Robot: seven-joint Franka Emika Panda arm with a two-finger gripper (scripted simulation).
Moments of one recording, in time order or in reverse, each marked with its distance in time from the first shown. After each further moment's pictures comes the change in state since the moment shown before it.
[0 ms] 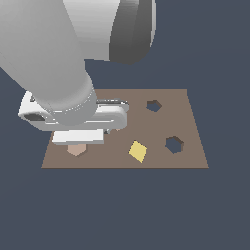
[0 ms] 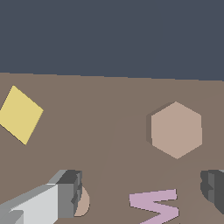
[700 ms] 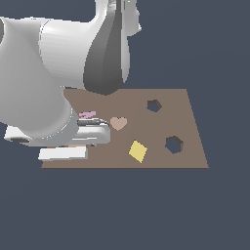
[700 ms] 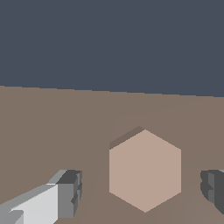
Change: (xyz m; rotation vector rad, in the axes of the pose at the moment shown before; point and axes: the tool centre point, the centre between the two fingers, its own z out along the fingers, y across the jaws) arm 0.024 0.043 0.036 -0.003 -0.009 -0.012
